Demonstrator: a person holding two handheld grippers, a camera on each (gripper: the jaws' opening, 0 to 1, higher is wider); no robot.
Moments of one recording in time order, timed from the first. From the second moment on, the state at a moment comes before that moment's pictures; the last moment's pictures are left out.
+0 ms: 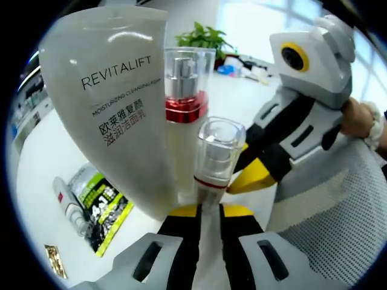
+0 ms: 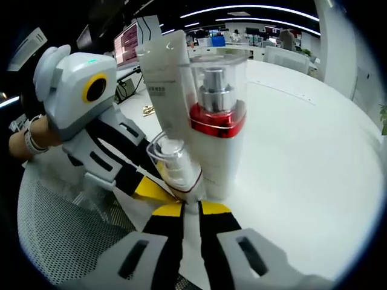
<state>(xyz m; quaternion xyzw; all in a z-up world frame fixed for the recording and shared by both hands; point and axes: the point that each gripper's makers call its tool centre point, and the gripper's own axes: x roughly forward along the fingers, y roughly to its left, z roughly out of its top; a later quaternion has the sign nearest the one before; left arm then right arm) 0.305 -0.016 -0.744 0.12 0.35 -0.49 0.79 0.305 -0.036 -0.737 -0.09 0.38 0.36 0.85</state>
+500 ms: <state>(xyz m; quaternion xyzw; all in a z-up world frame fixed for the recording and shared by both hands) 0.308 -0.014 -0.745 0.12 0.35 -0.48 0.80 0.308 -0.037 -0.737 -0.09 0.38 0.36 0.85</state>
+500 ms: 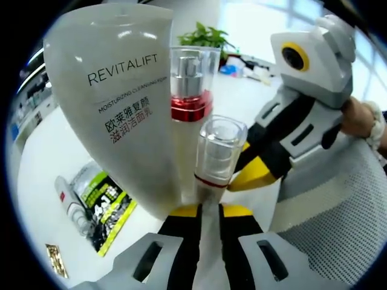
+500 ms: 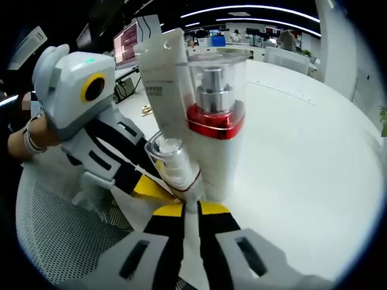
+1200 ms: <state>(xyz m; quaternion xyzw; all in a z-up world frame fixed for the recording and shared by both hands) 0.311 -0.002 -0.740 0.13 0.34 -0.46 0.81 0.310 -0.040 -0.733 -0.11 0.36 0.35 0.85</state>
